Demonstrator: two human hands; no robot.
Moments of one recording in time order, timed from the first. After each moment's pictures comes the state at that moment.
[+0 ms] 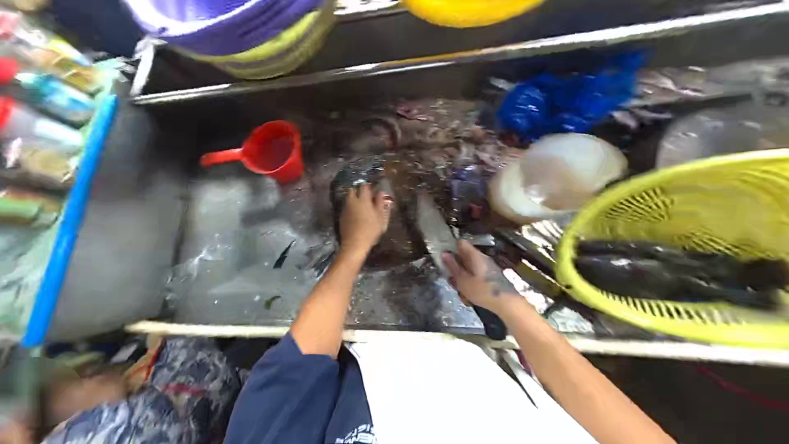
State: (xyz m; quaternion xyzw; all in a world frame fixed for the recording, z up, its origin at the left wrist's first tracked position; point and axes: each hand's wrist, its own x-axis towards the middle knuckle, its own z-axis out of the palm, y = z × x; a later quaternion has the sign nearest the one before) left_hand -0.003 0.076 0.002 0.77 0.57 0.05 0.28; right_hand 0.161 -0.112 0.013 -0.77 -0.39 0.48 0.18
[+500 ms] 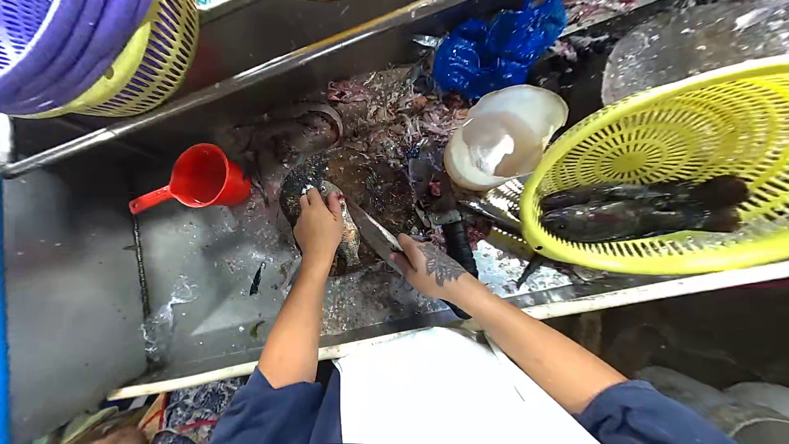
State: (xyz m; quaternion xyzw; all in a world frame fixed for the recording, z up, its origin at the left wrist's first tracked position) left_hand 0.003 0.080 -0.016 0.79 0.60 -0.03 0.12; right_hand 0.149 -0.089 0.003 -0.71 -0.45 0.53 0.10
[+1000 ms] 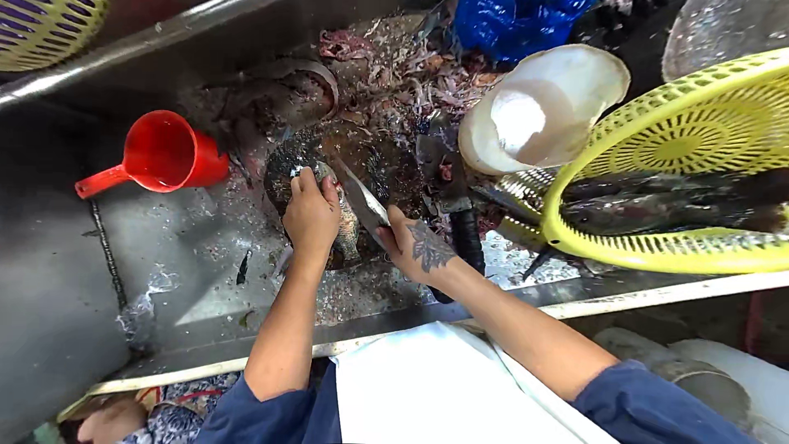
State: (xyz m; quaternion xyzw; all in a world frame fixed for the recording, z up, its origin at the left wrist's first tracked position) left_hand 0.008 0.086 -0.017 0.78 0.61 -0.04 0.14; right_hand 0.138 -0.051 0.001 -0.73 -0.43 0.52 0.11
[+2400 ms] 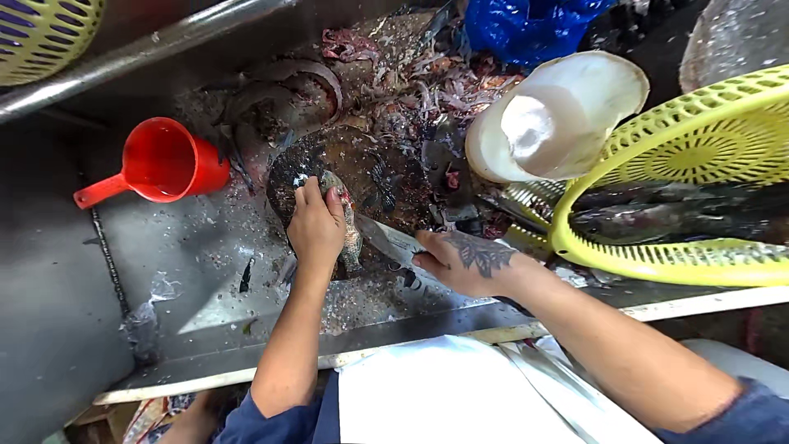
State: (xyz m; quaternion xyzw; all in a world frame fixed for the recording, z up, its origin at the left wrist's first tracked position) left_hand 0.001 0.084 -0.022 0.80 0.59 -0.02 0.14; right_hand 0.197 -0.054 0.029 -0.62 -0.50 0.61 -0.05
